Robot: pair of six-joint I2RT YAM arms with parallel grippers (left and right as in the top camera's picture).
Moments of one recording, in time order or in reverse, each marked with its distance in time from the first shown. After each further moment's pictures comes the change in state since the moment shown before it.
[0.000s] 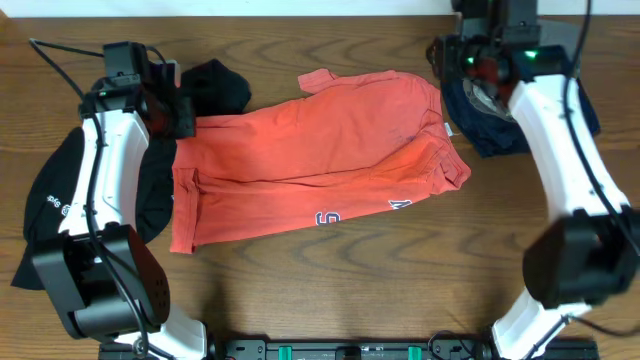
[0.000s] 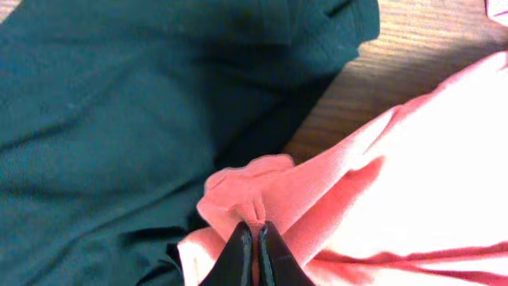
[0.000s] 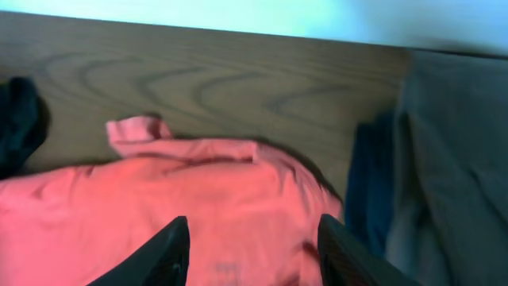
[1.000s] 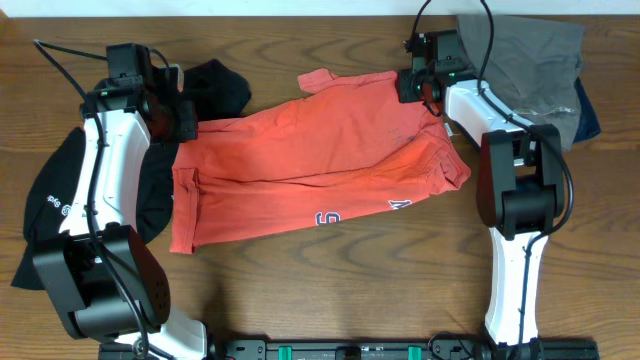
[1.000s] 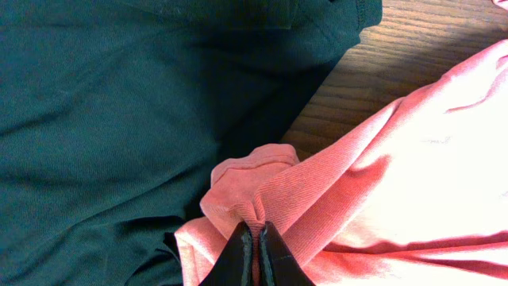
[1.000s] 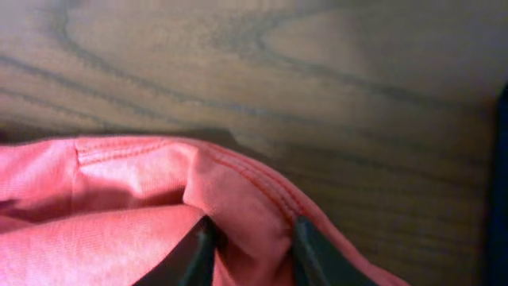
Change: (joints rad) left arm -0.003 0.000 0.000 -0.029 -0.001 0.000; right arm 0.050 0.453 -0.001 0.356 0.080 0.031
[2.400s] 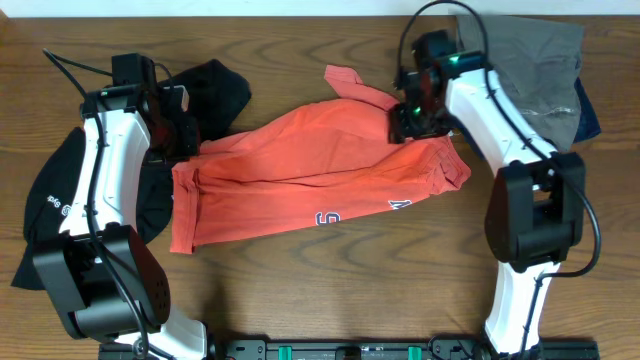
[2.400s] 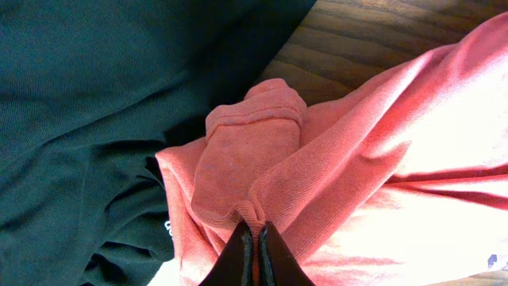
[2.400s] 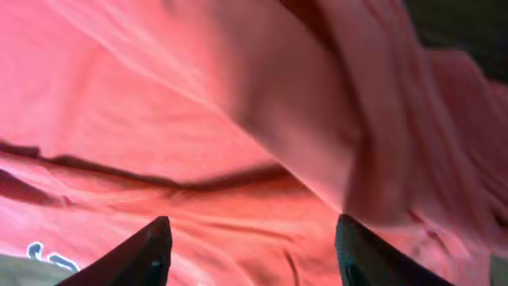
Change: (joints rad) left arm 0.000 0.000 0.000 -0.184 -0.001 0.001; right arm 0.092 -0.232 0.025 -0.782 -0.060 -0.055
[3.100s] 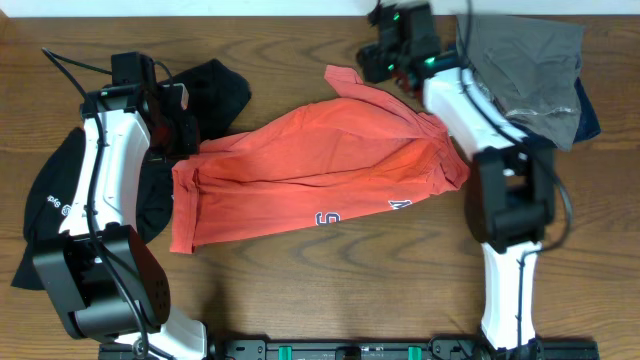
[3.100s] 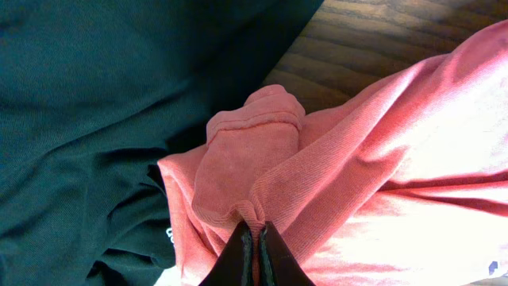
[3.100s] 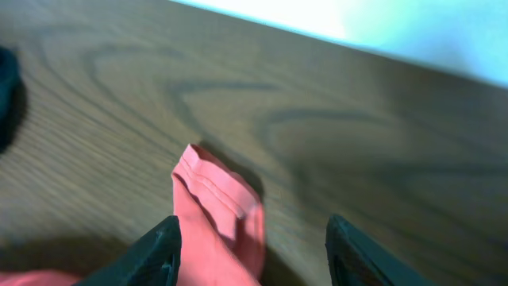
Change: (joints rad) left arm 0.000 0.000 0.000 0.019 -0.001 0.000; right arm 0.039 0.166 0.089 0.767 0.005 -0.010
